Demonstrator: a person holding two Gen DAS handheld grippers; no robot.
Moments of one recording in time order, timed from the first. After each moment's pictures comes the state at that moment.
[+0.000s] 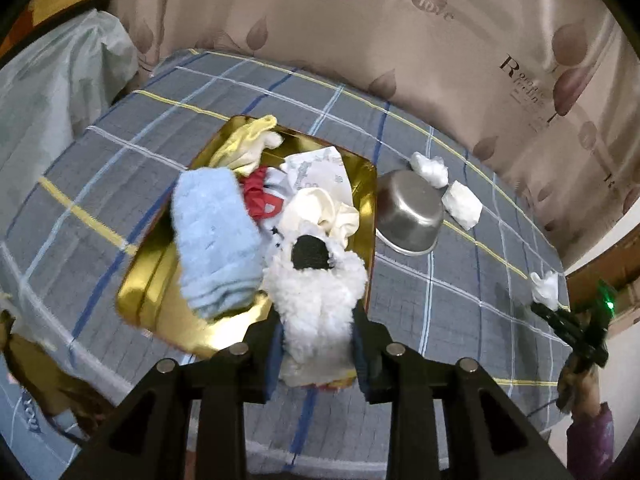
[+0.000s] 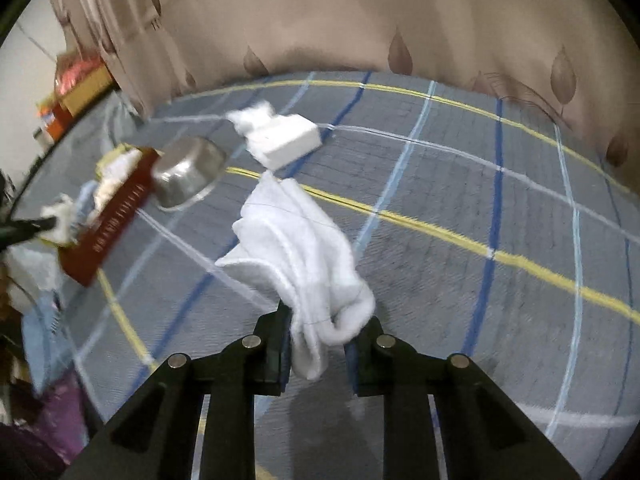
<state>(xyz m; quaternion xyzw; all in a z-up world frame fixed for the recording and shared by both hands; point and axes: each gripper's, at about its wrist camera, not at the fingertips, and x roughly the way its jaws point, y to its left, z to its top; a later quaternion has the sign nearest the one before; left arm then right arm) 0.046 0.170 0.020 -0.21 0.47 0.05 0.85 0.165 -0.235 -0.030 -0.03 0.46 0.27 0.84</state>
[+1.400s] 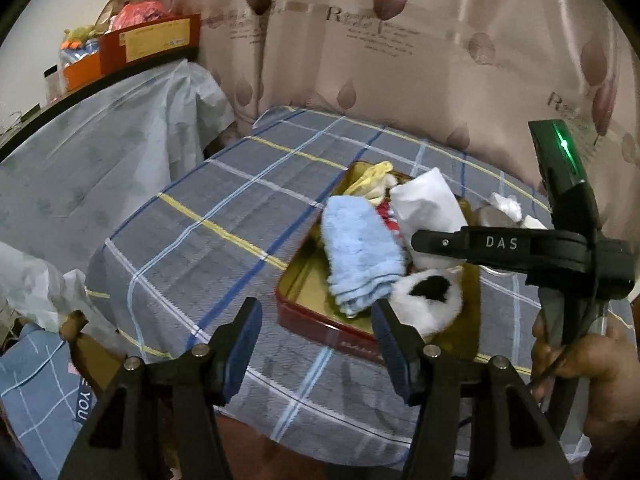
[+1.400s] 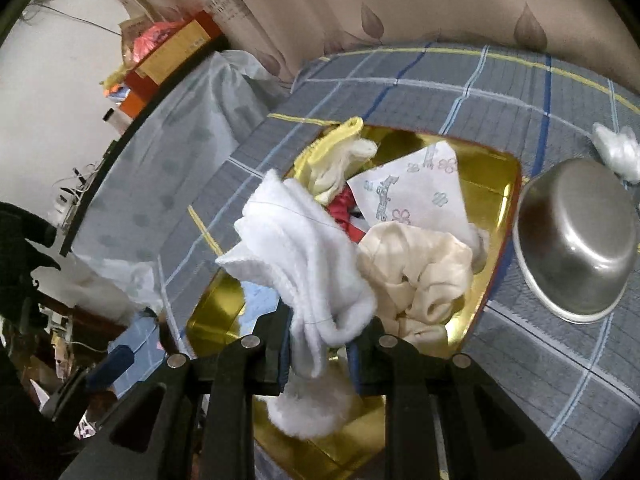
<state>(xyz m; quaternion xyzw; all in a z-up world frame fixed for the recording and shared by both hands) -0.040 0.206 0.023 -0.14 0.39 0.21 0.89 0.137 0.138 -0.032 0.02 0.52 0.42 0.75</state>
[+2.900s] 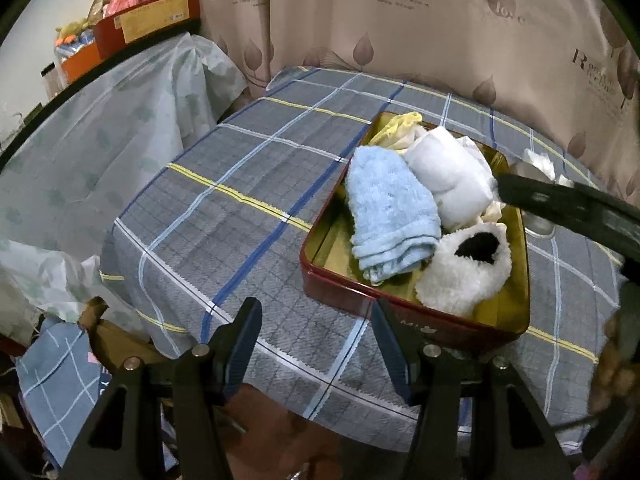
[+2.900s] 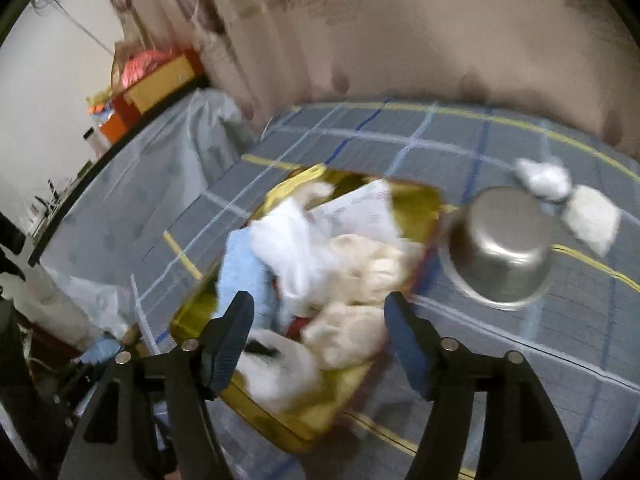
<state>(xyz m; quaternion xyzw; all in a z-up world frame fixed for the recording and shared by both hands) -0.030 0.208 -0.005 -0.11 0.45 0.23 0.85 0.097 0.086 0.004 0.00 0.42 0.34 0.84</state>
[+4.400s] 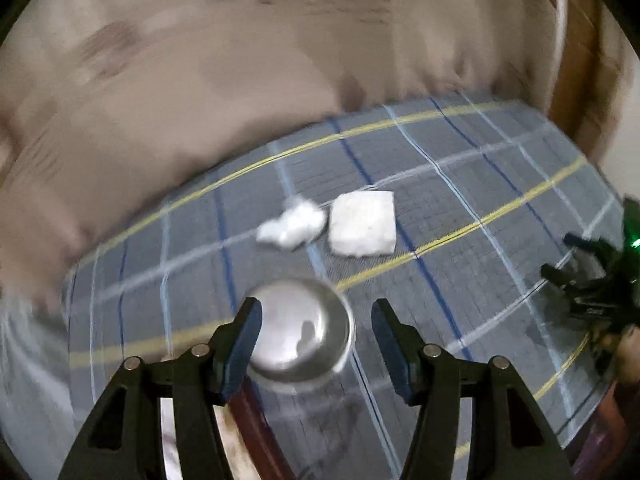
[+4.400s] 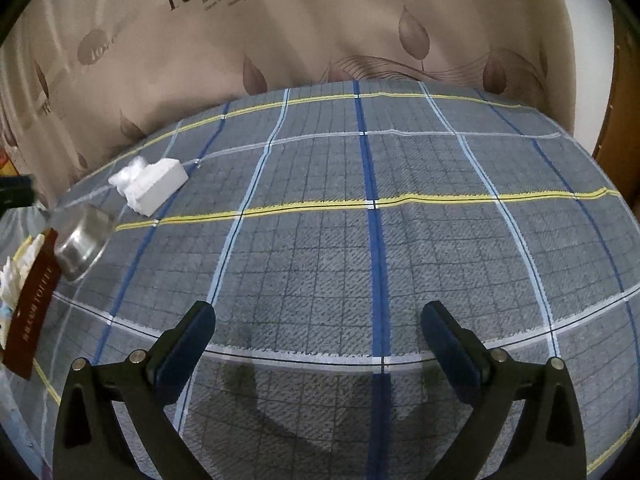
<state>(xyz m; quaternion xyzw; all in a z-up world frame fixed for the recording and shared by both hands) 0.236 -0.014 0.041 0.18 0.48 -0.12 0.85 0.157 -0.271 -0.069 0.07 0.42 0.06 0.90</state>
